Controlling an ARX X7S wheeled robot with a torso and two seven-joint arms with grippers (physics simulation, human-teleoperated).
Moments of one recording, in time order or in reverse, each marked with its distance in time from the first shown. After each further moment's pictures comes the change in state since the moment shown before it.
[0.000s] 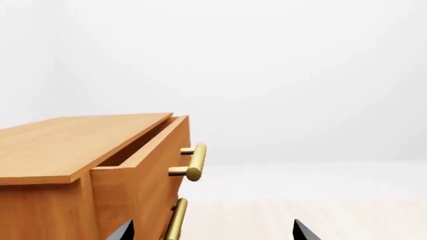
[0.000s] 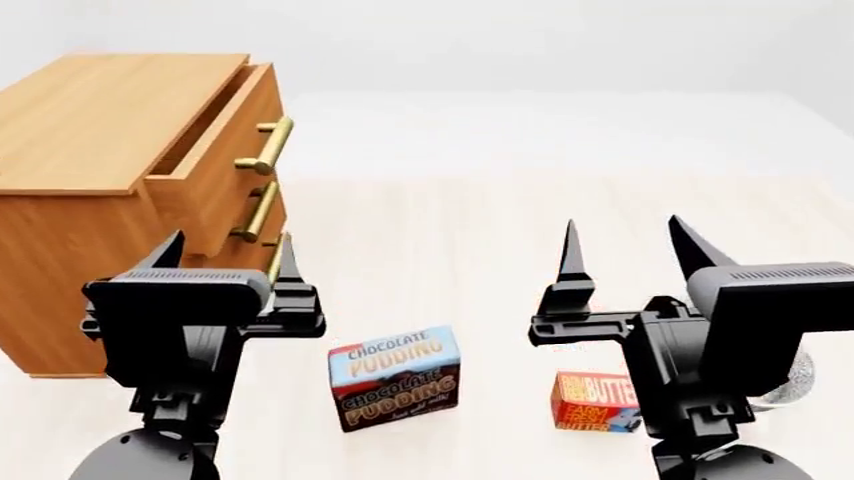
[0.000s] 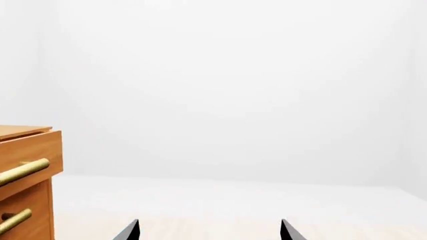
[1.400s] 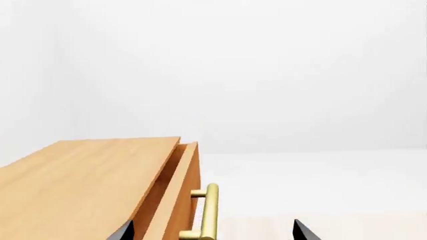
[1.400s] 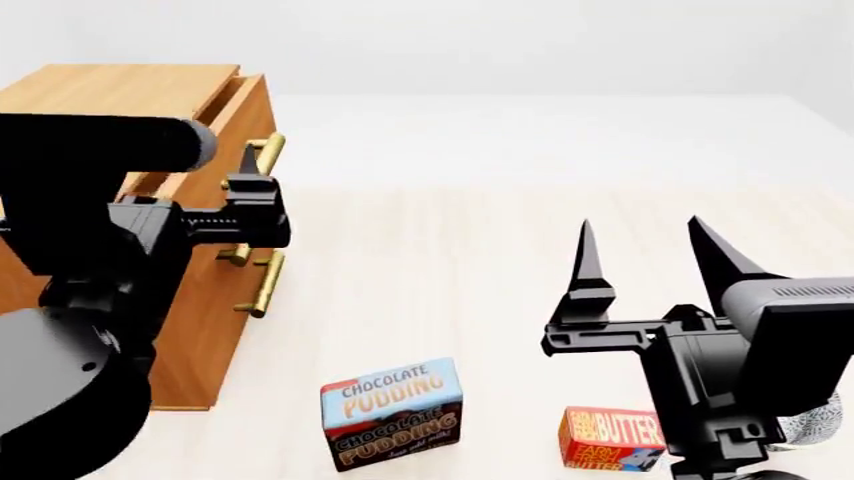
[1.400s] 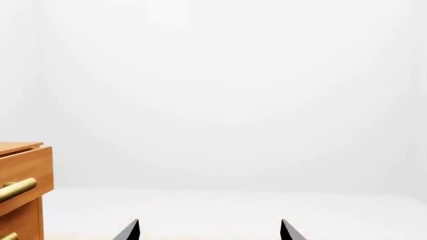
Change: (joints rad) left arm -0.564 -0.119 -0.221 0.026 -0.845 -0.672 -0.539; right arm -0.028 0.039 0.053 -0.076 0.106 0.004 0.052
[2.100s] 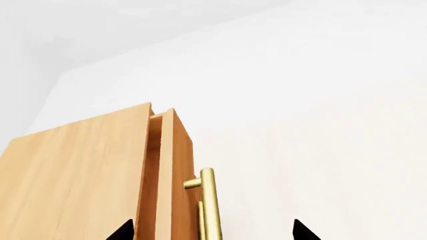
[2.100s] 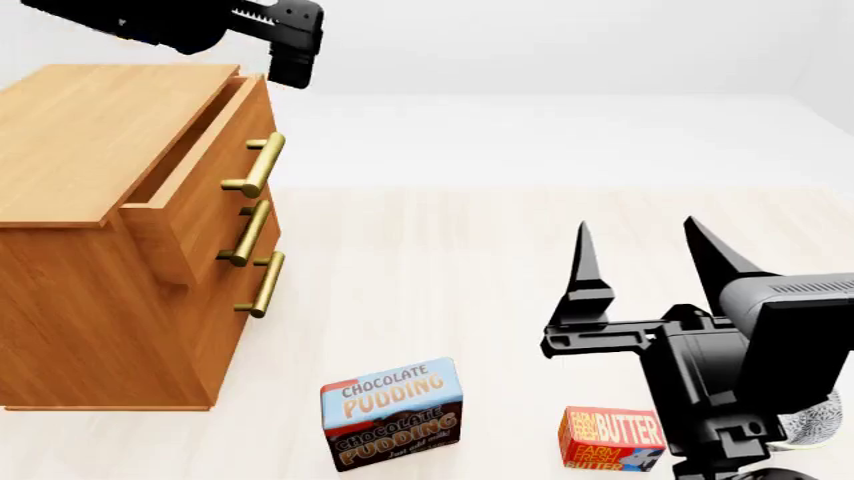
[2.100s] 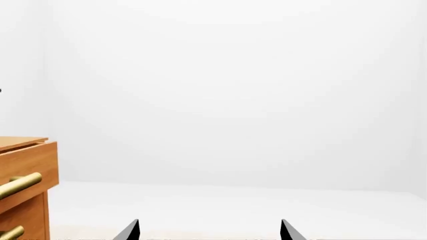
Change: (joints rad) left arm -1.143 0.076 0.922 -1.513 0.011 -0.008 0.420; right arm 0.012 0.034 0.006 0.002 0.068 0.014 0.032
